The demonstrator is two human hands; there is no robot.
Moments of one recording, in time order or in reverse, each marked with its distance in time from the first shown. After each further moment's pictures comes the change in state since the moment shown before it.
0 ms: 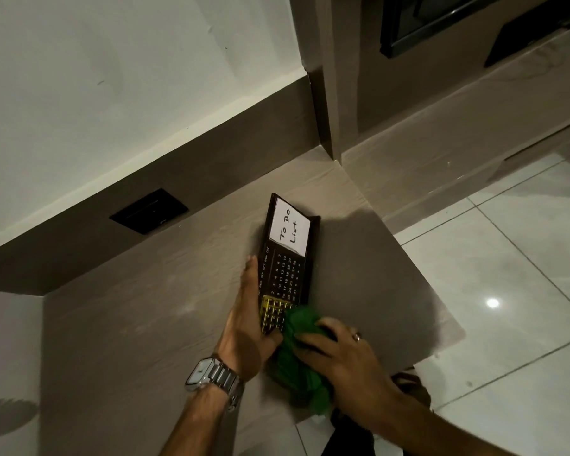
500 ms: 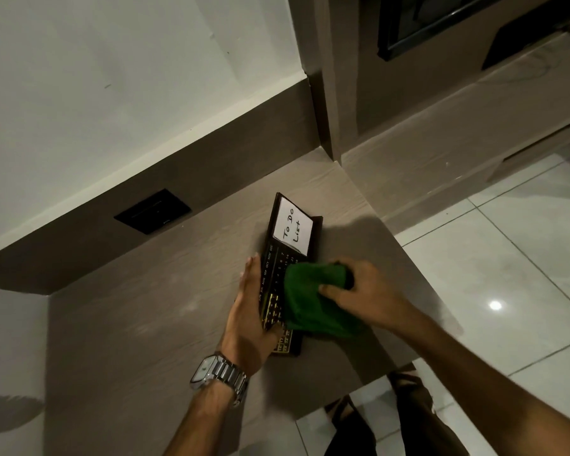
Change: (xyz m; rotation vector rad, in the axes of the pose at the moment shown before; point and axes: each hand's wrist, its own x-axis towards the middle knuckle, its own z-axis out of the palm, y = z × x) left_hand -0.003 0.003 0.003 0.039 0.039 -0.028; right_hand 0.063 0.055 -0.068 0.645 -0.097 0.623
